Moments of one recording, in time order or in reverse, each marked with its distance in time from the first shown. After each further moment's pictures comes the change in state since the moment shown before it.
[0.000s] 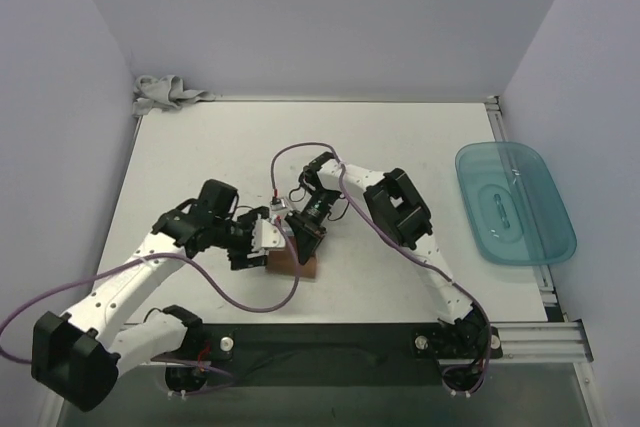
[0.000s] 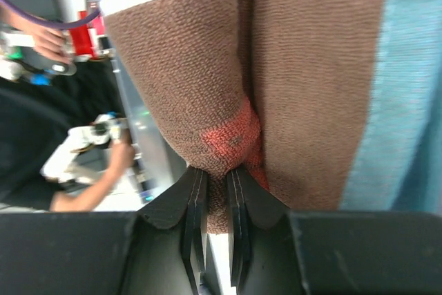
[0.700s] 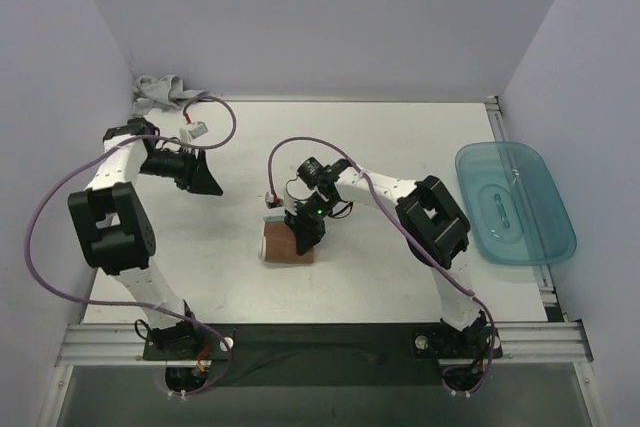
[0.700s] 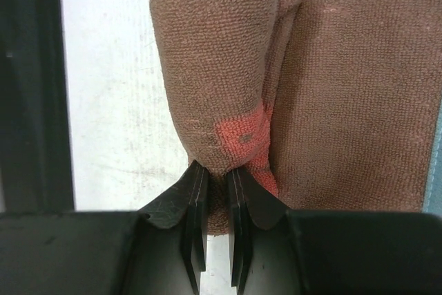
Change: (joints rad) left arm 0.616 0.897 0.695 -0.403 0.369 -0.245; right arm 0.066 -0.412 -0.430 0.591 0.311 -0.059
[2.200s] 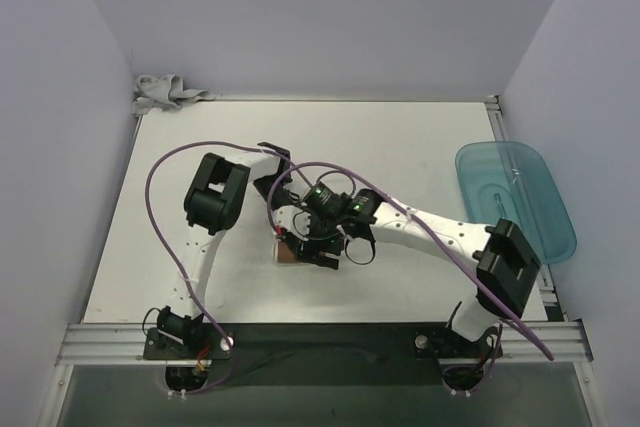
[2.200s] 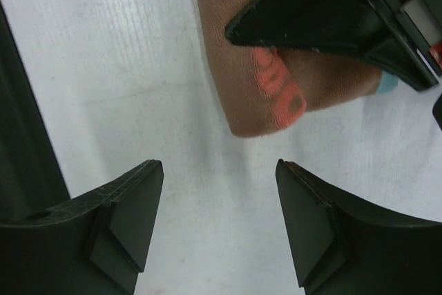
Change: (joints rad) left arm -0.665 0.507 0.220 -0.329 -0.025 0.025; right arm 0.179 -0.489 -0.256 -0.010 0.556 0.140
